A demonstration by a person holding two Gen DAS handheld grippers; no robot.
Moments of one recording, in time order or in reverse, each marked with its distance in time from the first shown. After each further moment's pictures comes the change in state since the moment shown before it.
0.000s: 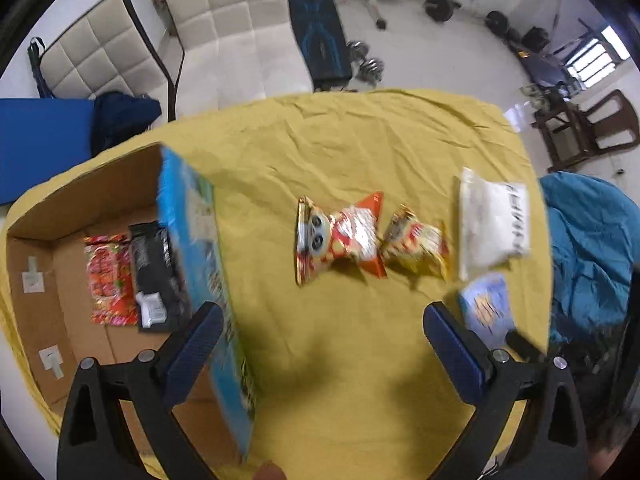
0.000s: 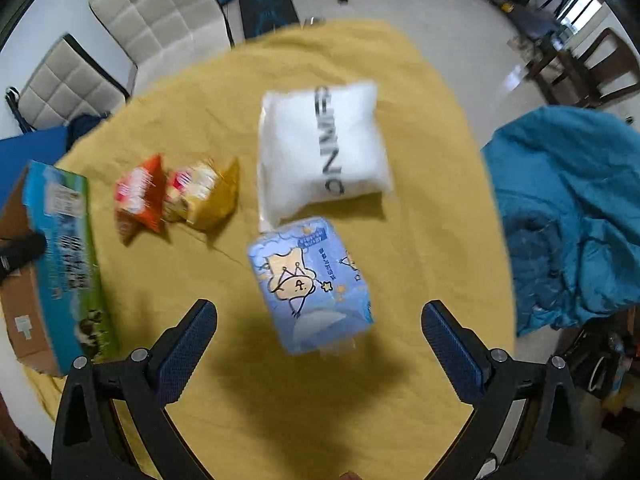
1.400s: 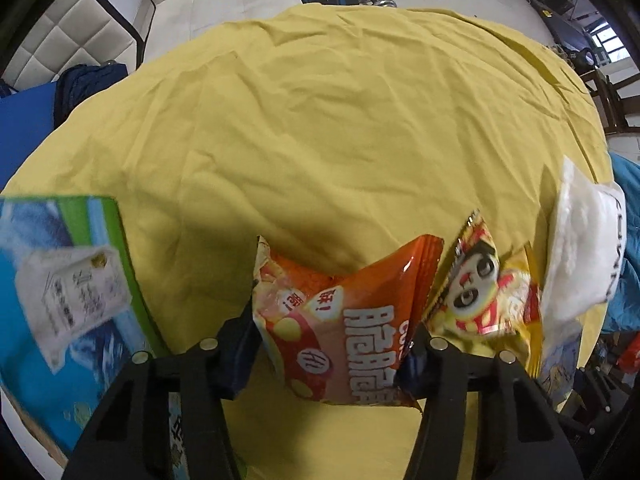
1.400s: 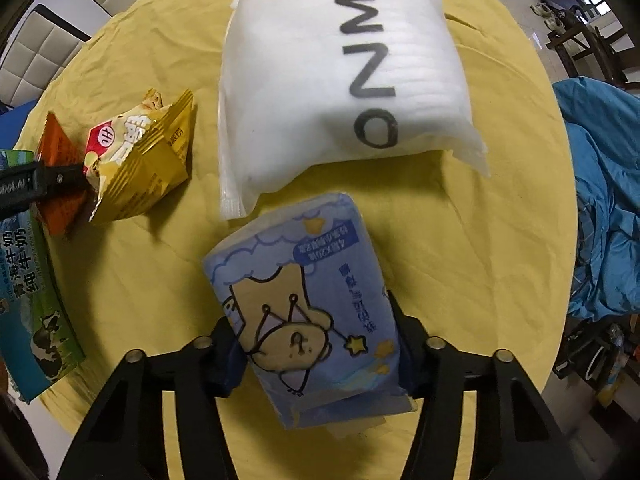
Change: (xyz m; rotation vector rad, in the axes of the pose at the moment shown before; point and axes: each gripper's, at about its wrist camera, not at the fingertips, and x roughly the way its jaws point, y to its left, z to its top) left arm 0.121 -0.013 0.042 0.016 0.191 0.031; right arm 0.150 0.007 0.016 -0.016 0.221 0.015
